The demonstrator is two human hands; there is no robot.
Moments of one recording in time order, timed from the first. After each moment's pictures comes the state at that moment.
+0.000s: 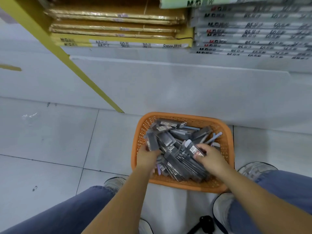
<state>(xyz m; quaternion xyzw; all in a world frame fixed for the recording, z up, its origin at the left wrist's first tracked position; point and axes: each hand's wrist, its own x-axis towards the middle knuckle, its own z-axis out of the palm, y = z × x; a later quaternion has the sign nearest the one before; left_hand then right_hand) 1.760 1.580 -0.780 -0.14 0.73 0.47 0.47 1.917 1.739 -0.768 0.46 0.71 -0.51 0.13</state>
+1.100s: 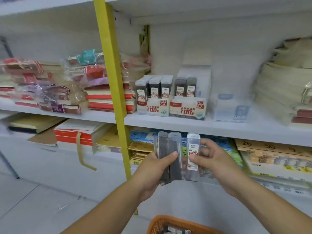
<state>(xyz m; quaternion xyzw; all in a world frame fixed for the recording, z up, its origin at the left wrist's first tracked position) 1.736 1.592 -0.398 0.23 0.60 0.67 0.37 1.859 1.736 -0.381 0.18 0.72 -0.63 -0.21</state>
